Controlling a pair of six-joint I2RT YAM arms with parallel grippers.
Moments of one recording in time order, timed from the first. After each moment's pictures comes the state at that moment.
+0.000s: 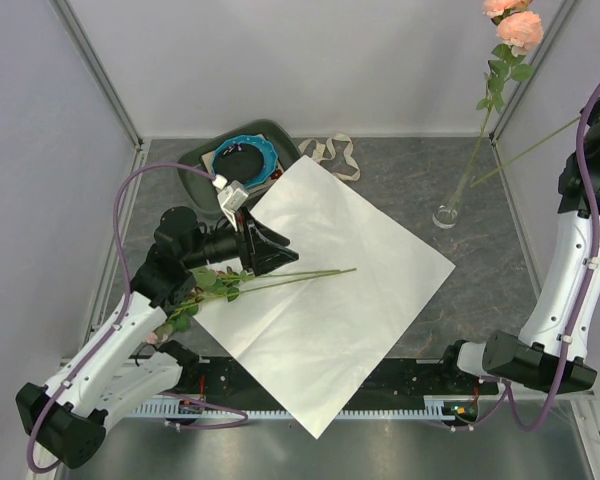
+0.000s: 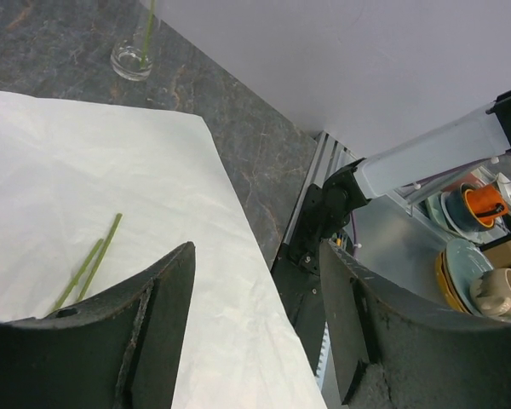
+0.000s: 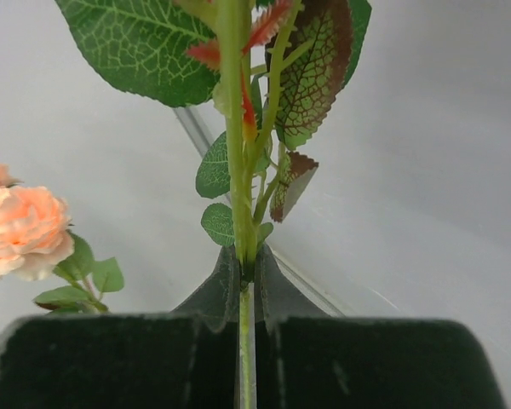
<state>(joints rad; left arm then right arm) -0.52 0.86 0.81 -0.03 0.73 -0.46 -0.38 1.31 1.84 -0.46 0.33 0.34</state>
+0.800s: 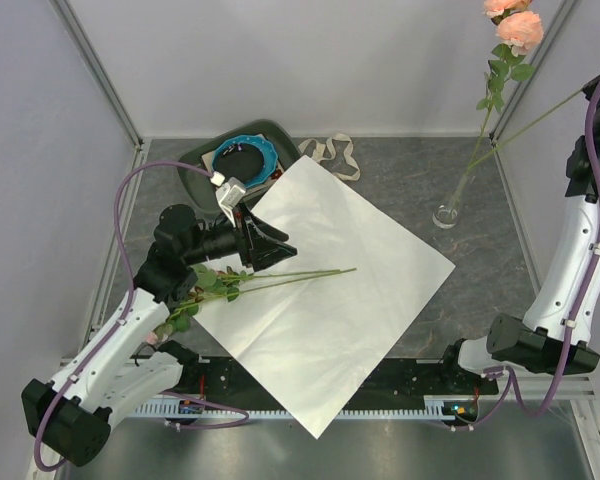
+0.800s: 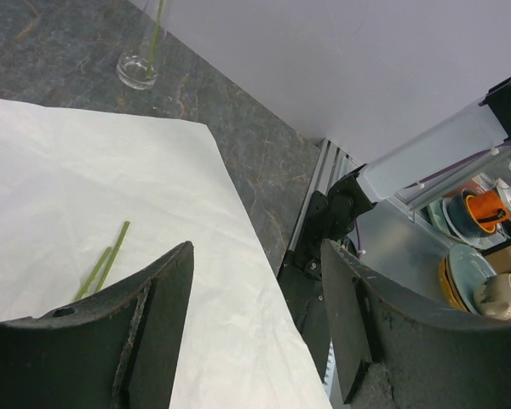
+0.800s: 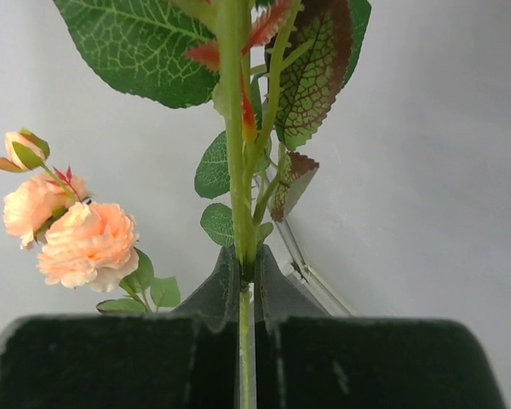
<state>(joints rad) -0.46 0.88 0.78 0.05 0.77 -0.48 -0.38 1.42 2.04 -0.49 0.20 0.35</state>
